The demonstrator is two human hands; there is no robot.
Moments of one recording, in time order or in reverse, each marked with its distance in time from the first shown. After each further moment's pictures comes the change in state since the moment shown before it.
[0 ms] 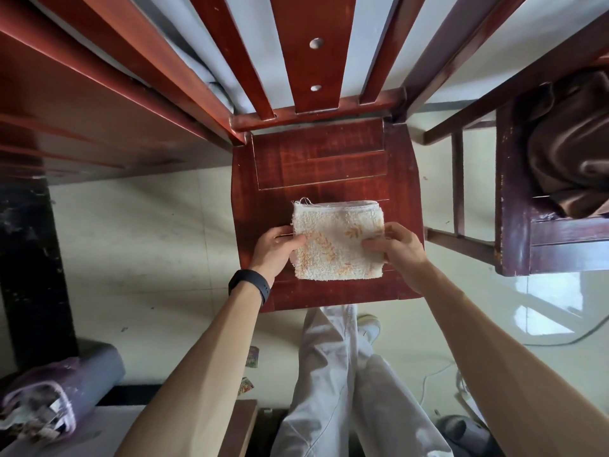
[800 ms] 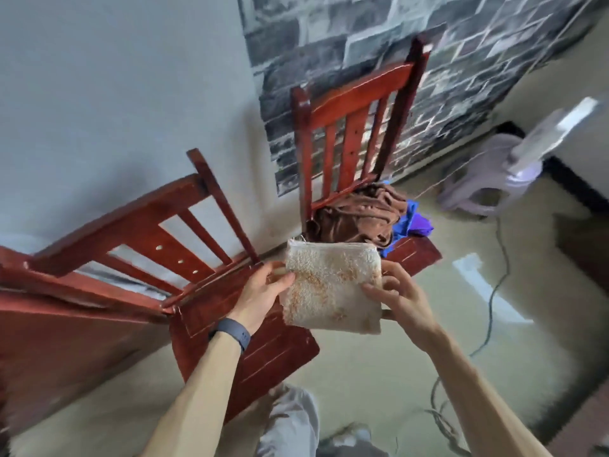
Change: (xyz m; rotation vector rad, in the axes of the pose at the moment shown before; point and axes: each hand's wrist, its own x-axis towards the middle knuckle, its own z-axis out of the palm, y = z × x) left_hand -0.286 0.201 0.153 0.242 -0.490 0.479; right_hand -0.353 -0.057 -0.220 0.466 0.243 -0.489
